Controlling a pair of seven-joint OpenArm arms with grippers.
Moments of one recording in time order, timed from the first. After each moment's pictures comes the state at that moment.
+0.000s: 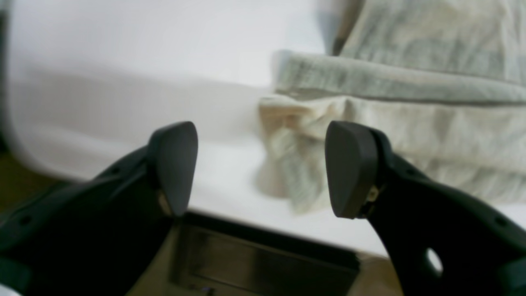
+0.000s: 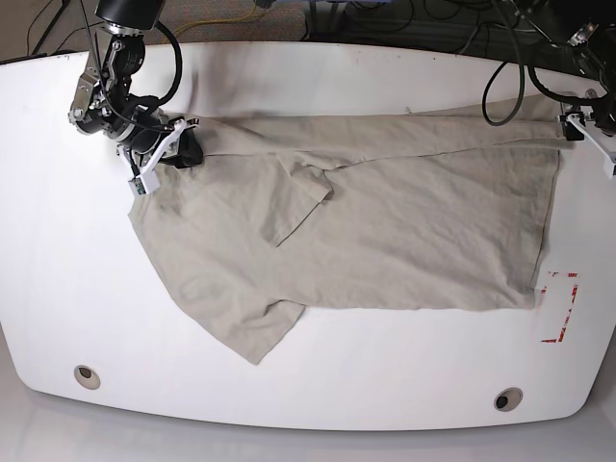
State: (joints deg) left arm 2.5 -15.6 -52.1 88.5 -12.4 -41.8 75.3; right arm -9.4 10.7 24.6 85.7 33.2 40.8 -58.0
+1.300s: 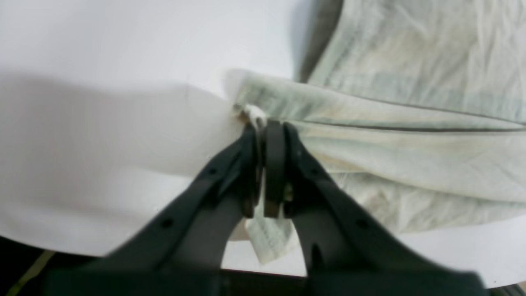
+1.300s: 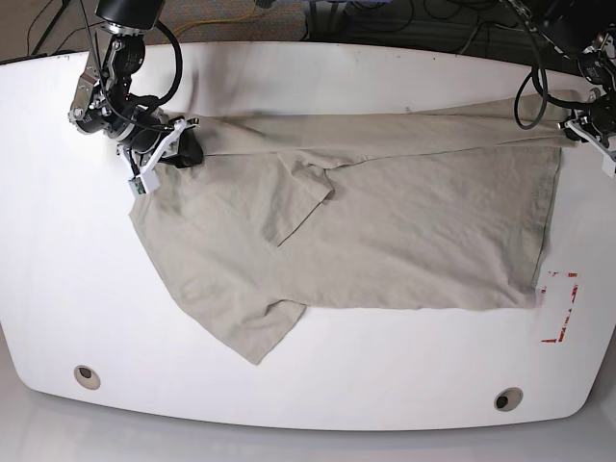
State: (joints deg) left arm 0.8 -18.7 -54.2 77.5 -20.7 -41.8 74.7; right arm -9.5 10.7 24.5 85.7 33.4 40.8 -57.9
